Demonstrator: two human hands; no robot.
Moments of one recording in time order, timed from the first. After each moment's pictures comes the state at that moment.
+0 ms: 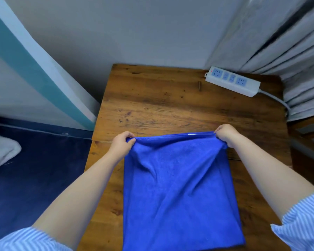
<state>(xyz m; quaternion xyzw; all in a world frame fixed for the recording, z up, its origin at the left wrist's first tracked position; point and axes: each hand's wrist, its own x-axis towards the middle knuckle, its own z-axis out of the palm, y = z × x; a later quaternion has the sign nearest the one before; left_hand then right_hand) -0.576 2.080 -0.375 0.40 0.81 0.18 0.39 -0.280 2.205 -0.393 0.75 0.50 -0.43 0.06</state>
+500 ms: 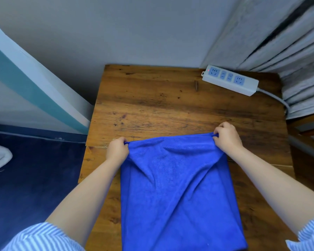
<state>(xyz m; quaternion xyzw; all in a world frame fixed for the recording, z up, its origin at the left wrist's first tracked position) -0.577 2.091 -0.396 0.42 0.85 0.03 0.31 -0.272 2.186 -0.388 0.67 0.70 -0.23 0.08</state>
